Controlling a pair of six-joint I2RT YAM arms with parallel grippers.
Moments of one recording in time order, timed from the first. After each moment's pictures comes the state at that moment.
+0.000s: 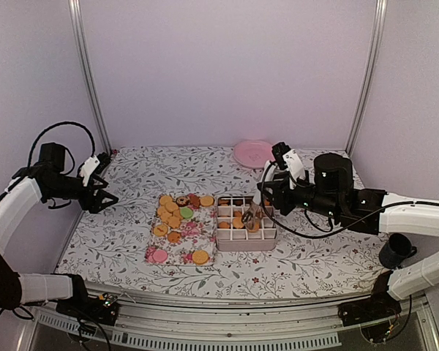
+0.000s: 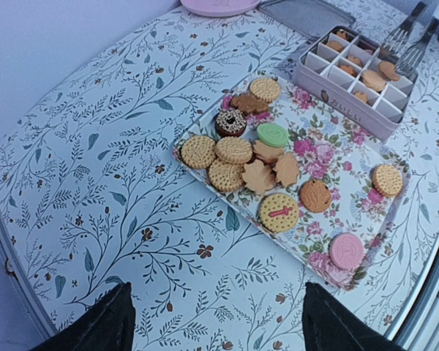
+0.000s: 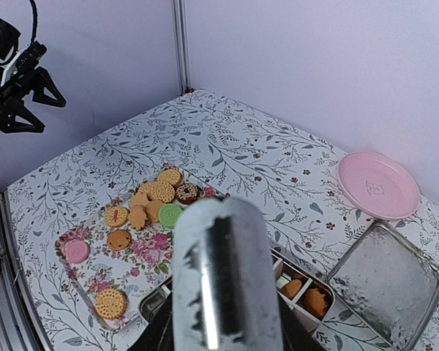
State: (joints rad) left arm 0.13 1.08 0.91 -0.75 0.65 0.76; right arm 0.93 1.22 0.83 0.10 0.15 0.07
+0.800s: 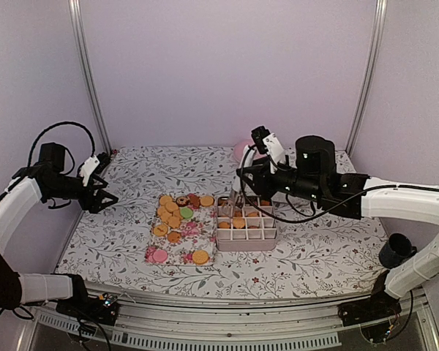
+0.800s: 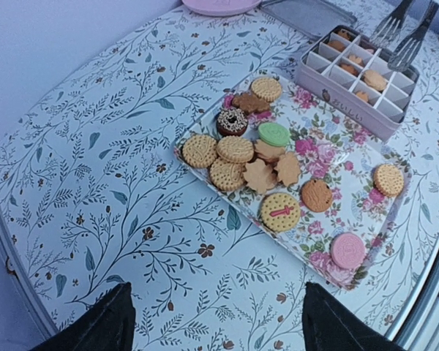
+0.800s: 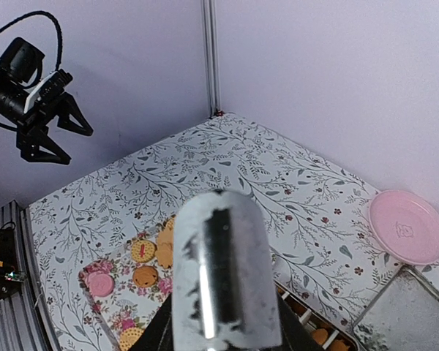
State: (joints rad) left arm 0.13 1.08 0.91 -0.75 0.64 0.76; right arm 0.93 1.37 1.01 0.13 0.05 0.06
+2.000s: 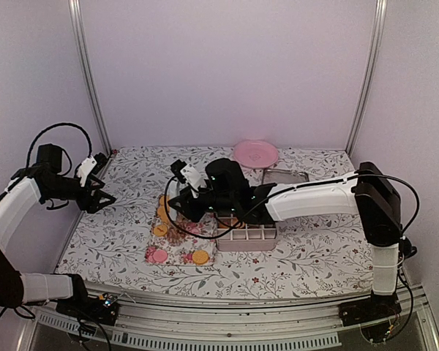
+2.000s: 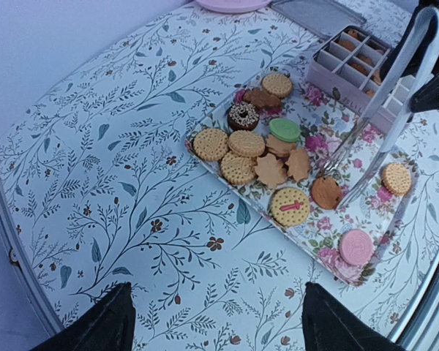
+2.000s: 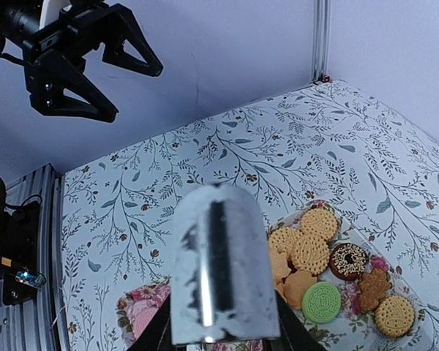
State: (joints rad) left arm 0.17 1.09 0.91 -0.75 0.65 0.77; right arm 1.08 2.05 1.49 0.23 -0.10 0.09
